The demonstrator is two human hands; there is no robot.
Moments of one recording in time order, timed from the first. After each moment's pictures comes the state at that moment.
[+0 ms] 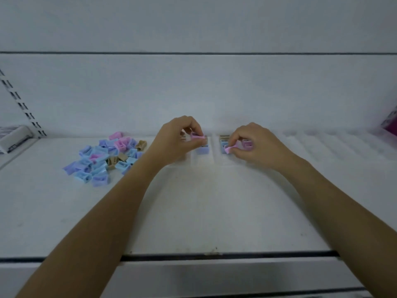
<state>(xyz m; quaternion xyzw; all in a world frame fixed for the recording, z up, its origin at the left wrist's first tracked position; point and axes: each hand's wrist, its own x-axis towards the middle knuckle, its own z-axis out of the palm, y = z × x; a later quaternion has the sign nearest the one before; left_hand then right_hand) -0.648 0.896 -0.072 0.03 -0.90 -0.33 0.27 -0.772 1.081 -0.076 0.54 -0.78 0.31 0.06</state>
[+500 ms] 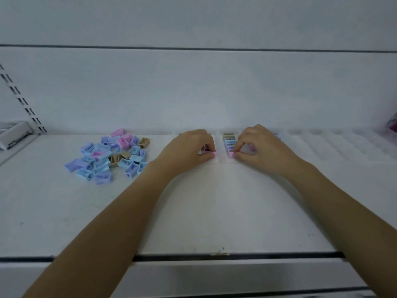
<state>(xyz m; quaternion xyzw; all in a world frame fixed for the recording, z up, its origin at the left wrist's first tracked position) -0.652 0.908 -0.084 0.00 -0.97 -0.16 0.18 -0.765 1.081 -0.078 0.54 -0.81 0.23 0.07</state>
